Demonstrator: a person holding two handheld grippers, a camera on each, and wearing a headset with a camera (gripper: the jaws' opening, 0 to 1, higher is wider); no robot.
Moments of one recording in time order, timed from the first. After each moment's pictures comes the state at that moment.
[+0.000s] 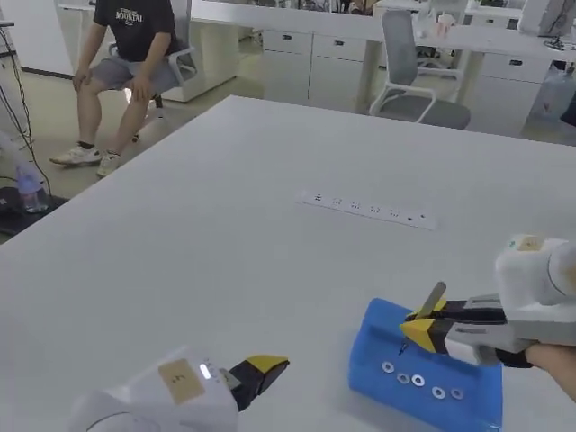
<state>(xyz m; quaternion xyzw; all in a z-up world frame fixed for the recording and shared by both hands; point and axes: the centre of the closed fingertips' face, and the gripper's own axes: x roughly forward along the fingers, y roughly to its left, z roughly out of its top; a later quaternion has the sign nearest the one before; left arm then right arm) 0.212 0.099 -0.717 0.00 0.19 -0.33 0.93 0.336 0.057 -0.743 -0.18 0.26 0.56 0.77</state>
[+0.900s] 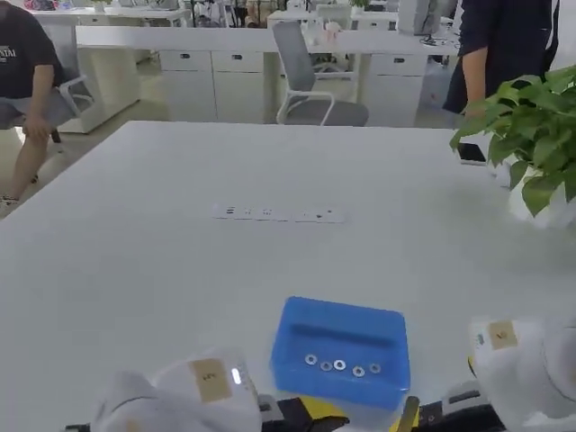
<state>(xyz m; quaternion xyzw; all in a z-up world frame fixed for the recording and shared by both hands) 0.187 0.000 -0.712 0.07 0.21 -0.54 0.82 0.206 -0.008 -0.777 -0.19 0.32 0.61 0.70</state>
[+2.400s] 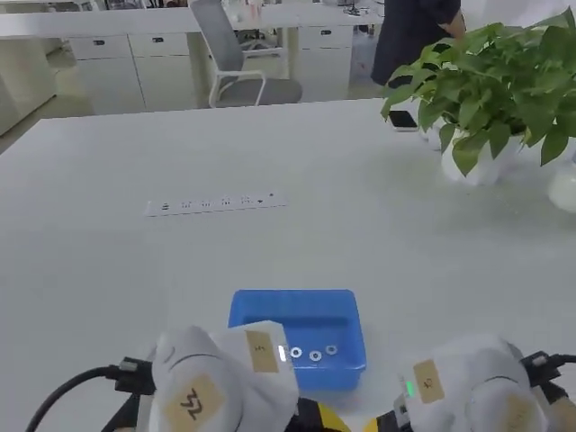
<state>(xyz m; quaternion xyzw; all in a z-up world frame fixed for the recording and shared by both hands) 0.205 -0.017 -0.755 0.21 0.25 -0.62 0.71 0.207 -0.014 -0.820 -0.30 0.30 0.61 0.67</state>
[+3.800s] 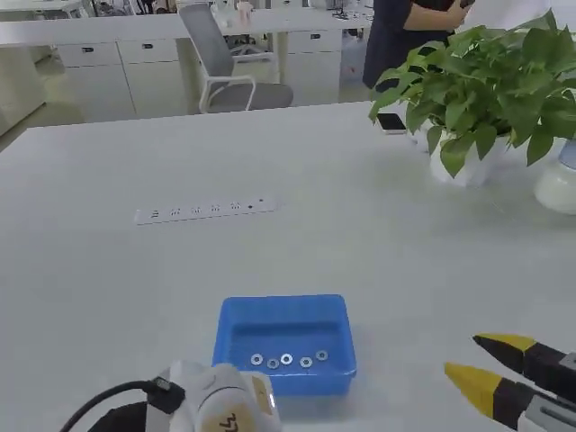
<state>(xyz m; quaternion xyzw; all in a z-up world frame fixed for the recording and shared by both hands) 0.204 0.040 -0.841 0.33 0.42 -0.56 0.63 0.261 -0.137 -0.716 0.00 0.16 0.28 0.95</state>
